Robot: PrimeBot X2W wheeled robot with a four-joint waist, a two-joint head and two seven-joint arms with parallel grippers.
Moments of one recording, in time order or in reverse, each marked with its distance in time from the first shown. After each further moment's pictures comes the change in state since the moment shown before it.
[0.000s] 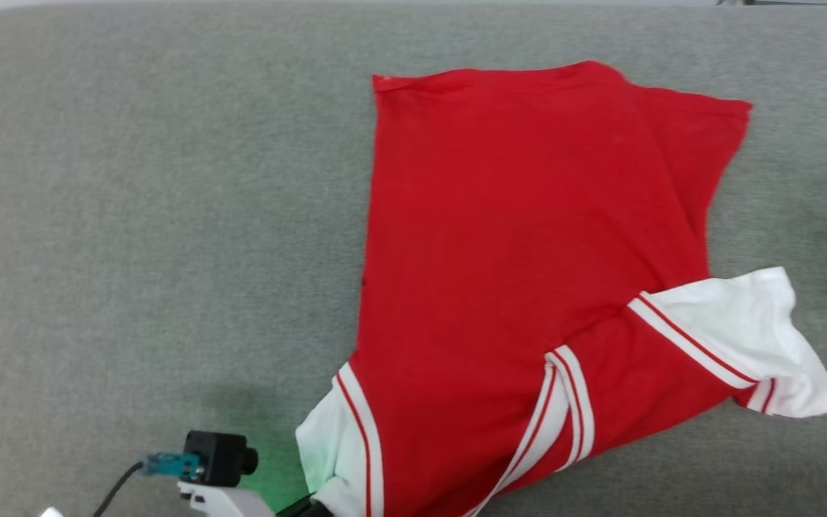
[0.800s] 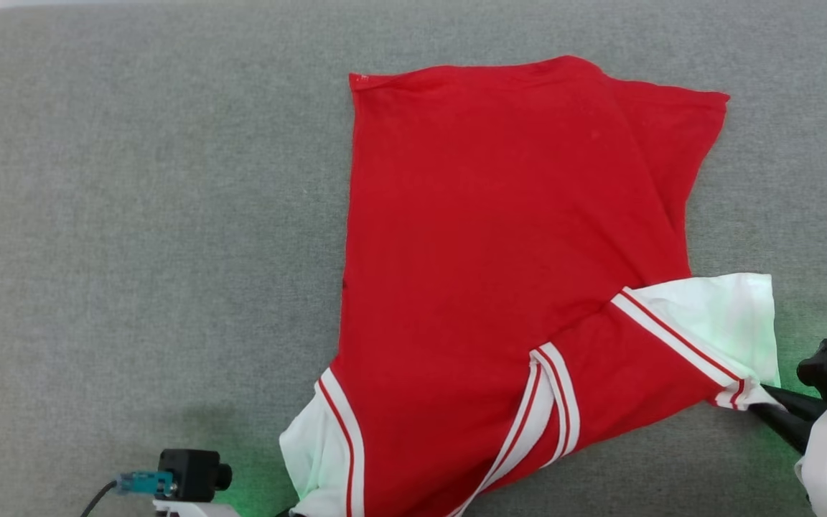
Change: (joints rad) left arm 0.040 0.012 0.013 0.050 -0.047 -0.016 -0.027; right arm 0.079 0.122 0.375 0.094 -0.091 0.001 -0.125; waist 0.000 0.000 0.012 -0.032
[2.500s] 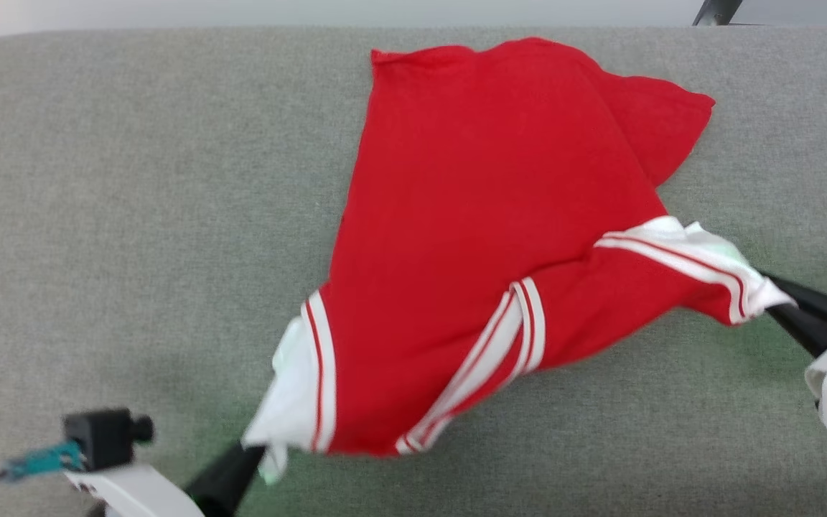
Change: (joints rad) left arm 0.017 0.126 0.165 -0.196 -0.062 -0.008 -0.177; right arm -0.210 -0.007 0.017 -0.001 0.063 -0.001 -0.134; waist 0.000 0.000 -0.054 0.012
